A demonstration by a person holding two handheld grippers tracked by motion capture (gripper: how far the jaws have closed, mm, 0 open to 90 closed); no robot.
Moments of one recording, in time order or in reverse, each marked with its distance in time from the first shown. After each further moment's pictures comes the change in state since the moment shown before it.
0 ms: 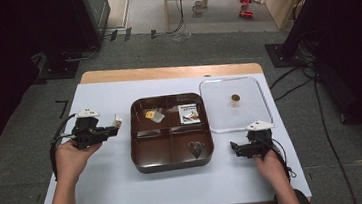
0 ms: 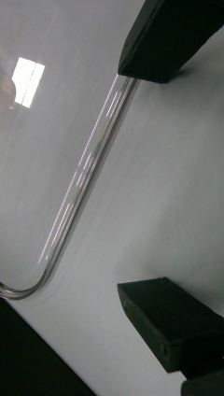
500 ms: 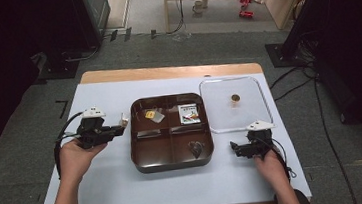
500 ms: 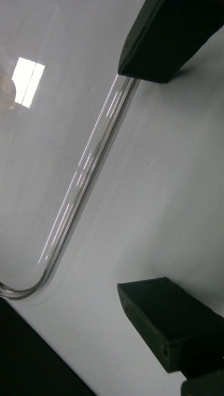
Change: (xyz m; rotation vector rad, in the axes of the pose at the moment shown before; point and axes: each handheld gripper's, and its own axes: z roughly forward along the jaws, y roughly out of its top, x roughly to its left) left arm -0.022 0.011 -0.004 -0.017 -0.027 0.057; right arm 0.000 0.000 0.000 0.000 0.000 0.000
